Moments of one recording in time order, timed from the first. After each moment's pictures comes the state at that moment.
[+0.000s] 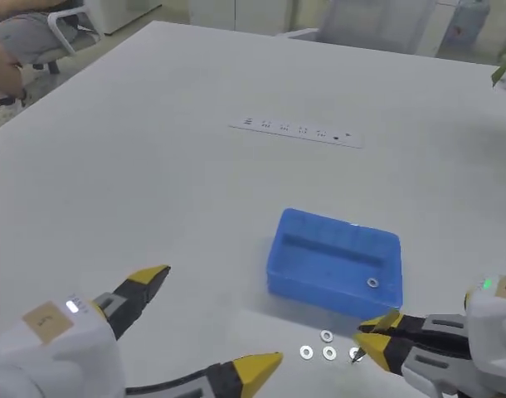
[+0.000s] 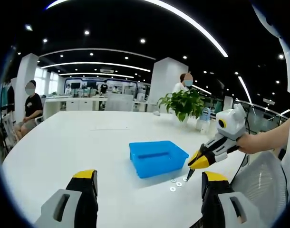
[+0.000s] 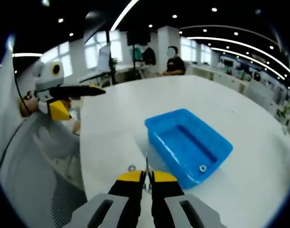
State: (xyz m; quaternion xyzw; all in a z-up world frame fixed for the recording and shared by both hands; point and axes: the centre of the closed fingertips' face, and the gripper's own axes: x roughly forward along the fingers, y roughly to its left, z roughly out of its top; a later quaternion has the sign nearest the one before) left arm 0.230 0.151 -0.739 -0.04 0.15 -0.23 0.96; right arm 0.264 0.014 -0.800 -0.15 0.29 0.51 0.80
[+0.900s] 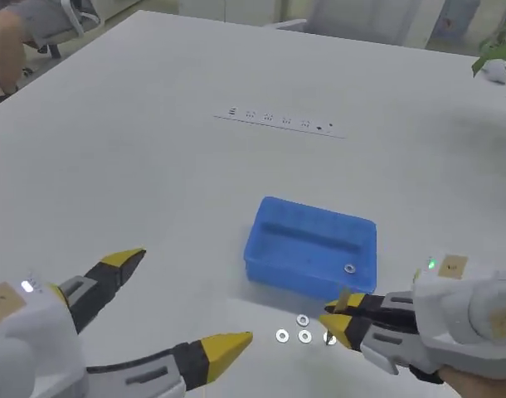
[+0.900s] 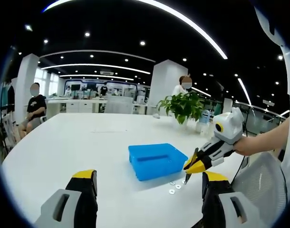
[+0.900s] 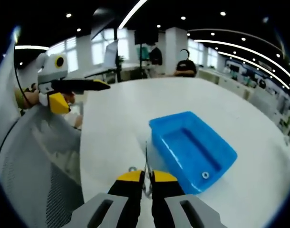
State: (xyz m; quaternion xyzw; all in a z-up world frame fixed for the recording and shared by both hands) left arm 0.229 0.149 -0.733 -0.04 0.14 -0.24 0.96; right arm 0.265 0.025 -0.806 -0.18 0.27 0.54 0.78
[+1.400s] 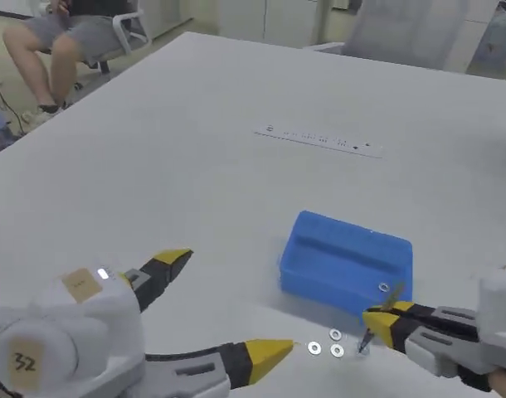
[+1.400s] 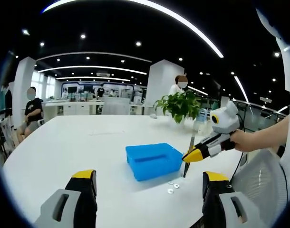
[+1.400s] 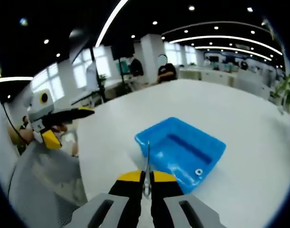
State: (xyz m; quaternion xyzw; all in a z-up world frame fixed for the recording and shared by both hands) left arm 0.227 0.143 -0.733 -0.02 0.14 -0.25 0.96; right arm 0.287 0.013 -0.772 -0.03 0.27 0.48 0.83
